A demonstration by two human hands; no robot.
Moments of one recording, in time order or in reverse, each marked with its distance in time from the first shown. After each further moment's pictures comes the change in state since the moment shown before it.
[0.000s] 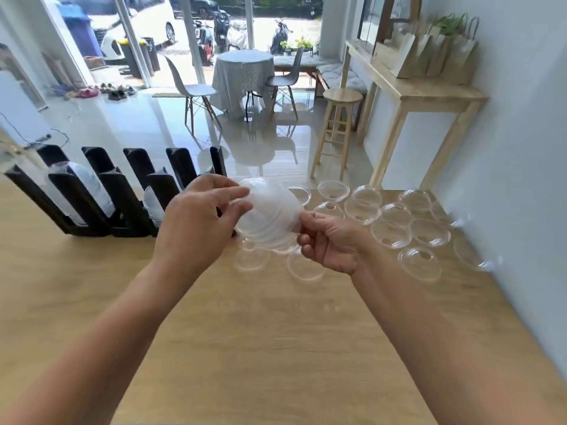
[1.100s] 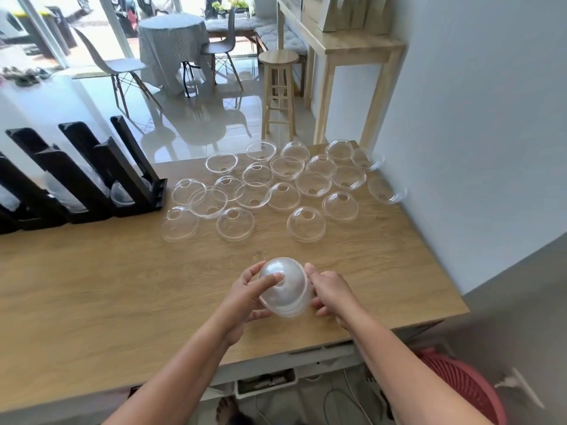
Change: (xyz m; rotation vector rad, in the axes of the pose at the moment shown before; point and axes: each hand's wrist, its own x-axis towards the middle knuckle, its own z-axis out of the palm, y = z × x) left_hand -0.168 0.040 0.185 -0.871 -0.697 -0.995; right_hand -0.119 0.138 -0.158 -0.559 0.671 0.144
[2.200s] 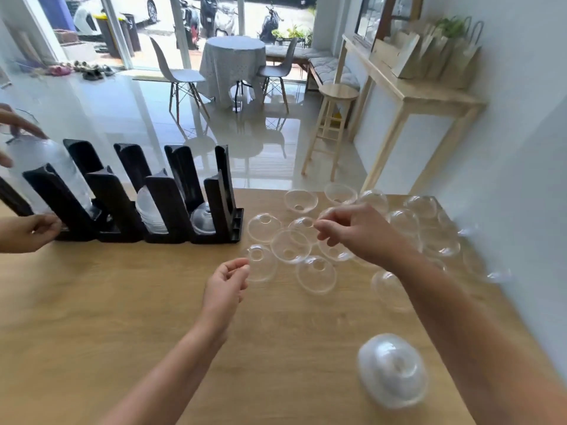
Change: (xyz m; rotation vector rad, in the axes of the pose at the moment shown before) left_hand 0.029 0.092 -0.194 -0.069 0.450 0.287; right_hand 0.012 -0.259 0.097 -0.470 -0.123 -0.722
